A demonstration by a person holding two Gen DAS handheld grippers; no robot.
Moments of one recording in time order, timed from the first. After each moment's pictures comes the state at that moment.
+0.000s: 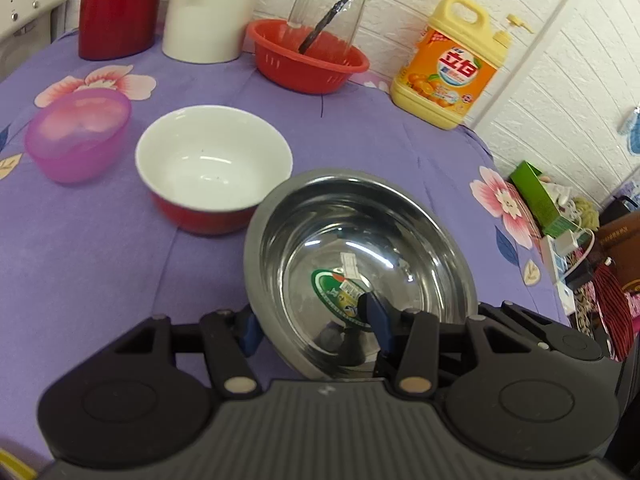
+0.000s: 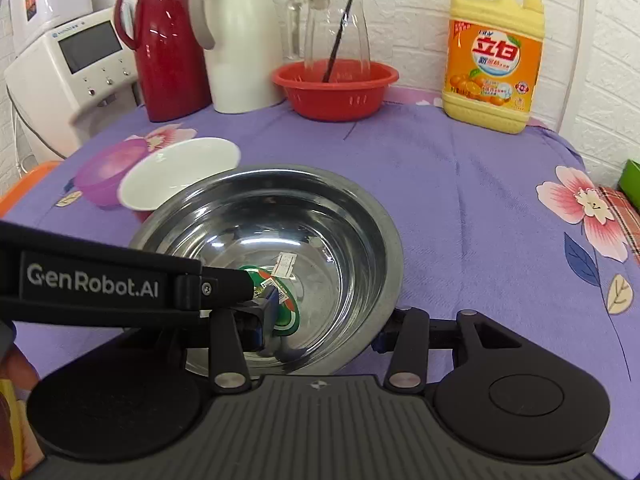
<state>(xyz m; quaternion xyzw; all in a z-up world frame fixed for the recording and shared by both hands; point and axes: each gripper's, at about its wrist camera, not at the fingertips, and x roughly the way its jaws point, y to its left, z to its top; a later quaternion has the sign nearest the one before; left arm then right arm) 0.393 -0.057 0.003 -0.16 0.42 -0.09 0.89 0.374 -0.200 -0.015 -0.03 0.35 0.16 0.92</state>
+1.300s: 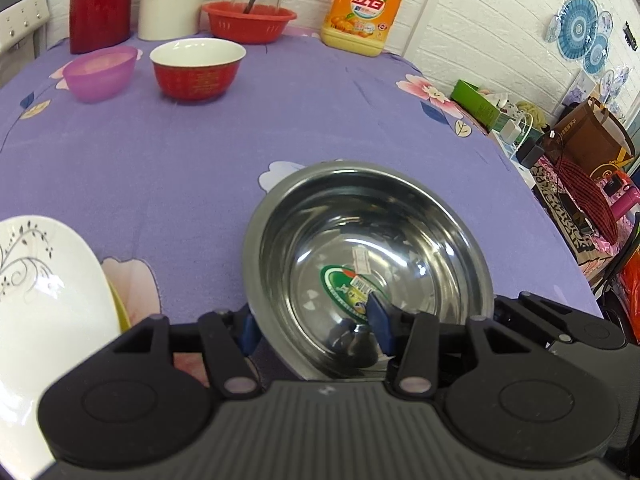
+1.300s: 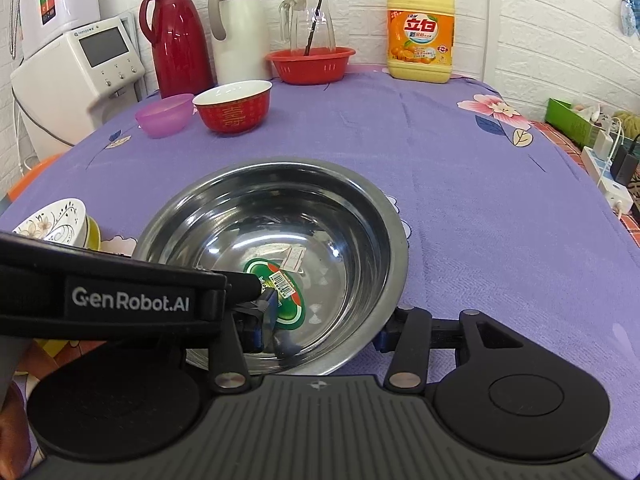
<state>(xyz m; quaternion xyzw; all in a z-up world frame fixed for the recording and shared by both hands) 0.222 -0.082 -0.028 -0.07 0.41 -0.15 0.89 0.193 -0.207 -0.042 0.00 0.34 0.09 0.94</state>
